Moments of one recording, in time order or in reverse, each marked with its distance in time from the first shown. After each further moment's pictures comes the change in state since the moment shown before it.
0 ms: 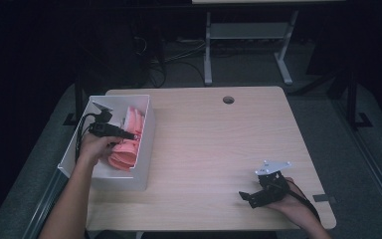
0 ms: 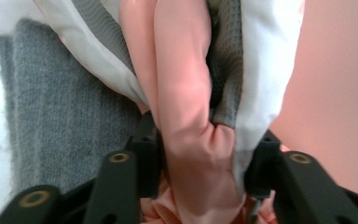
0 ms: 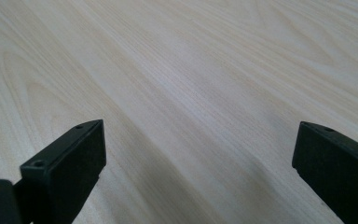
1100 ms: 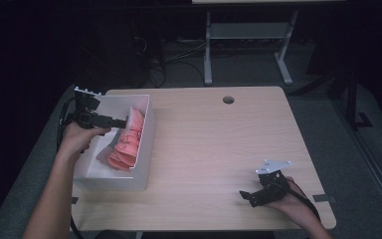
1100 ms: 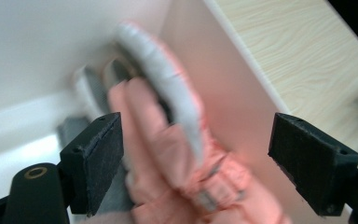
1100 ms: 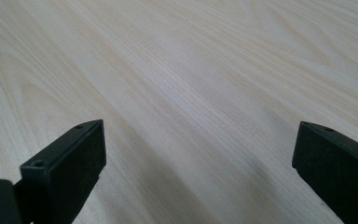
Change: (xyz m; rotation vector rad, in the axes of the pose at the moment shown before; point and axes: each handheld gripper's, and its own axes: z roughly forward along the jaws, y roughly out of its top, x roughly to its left) left arm -0.053 0.002 -0.070 -0.183 0.073 0.288; right arm -0.003 0.000 0.001 -0.003 -0.002 0.004
